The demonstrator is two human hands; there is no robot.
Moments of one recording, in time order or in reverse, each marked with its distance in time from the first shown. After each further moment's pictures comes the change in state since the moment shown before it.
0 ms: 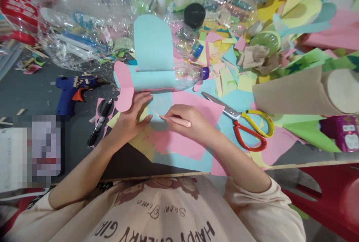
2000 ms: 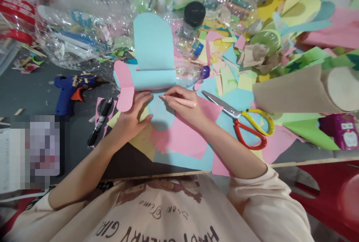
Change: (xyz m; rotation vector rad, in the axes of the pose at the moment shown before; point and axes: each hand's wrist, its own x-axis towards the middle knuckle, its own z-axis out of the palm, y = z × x) left_hand 0.002 0.004 -0.003 0.009 -0.051 -0.064; right_hand 0.033 0.017 0.011 0.310 0.330 0.003
